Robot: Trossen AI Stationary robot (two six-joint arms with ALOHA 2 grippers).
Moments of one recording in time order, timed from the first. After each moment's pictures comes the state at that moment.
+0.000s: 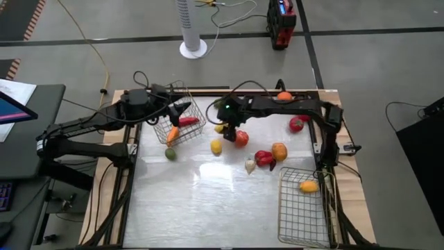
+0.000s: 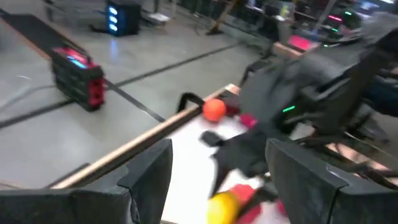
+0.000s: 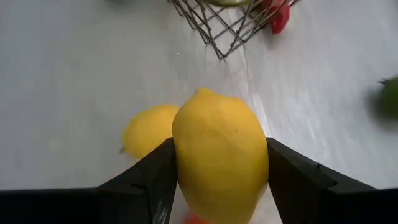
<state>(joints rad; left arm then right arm) 0.32 0.93 0.95 -0.26 -0.23 -0.33 -0.32 1.89 1.49 -0.54 -0.18 -0.08</state>
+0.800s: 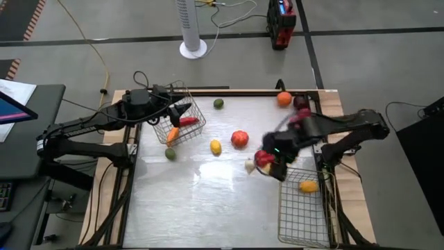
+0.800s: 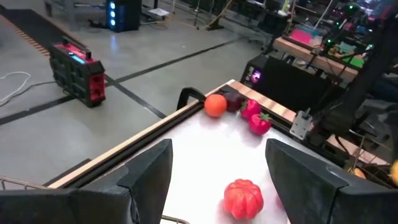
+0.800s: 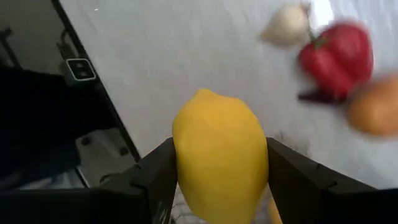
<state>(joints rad) 0.32 0.94 0.95 -0.27 -0.21 -0.33 0.20 1.41 1.49 -1.32 -0.21 0.74</state>
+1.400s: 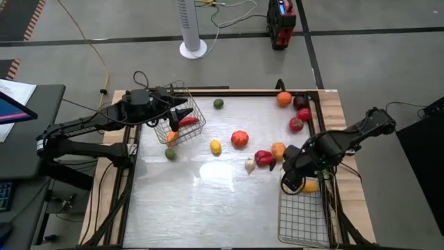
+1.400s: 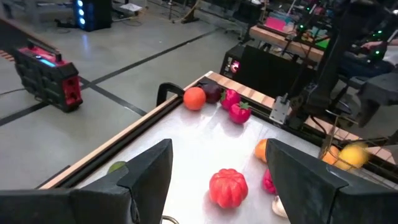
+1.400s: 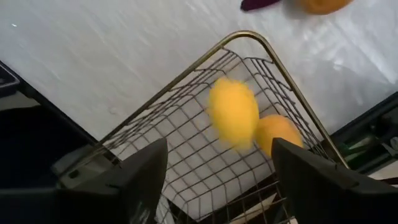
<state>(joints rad) 0.32 0.94 0.95 -0.27 -0.11 -0.27 0.47 1.28 1.32 -1.42 -0.09 1.28</state>
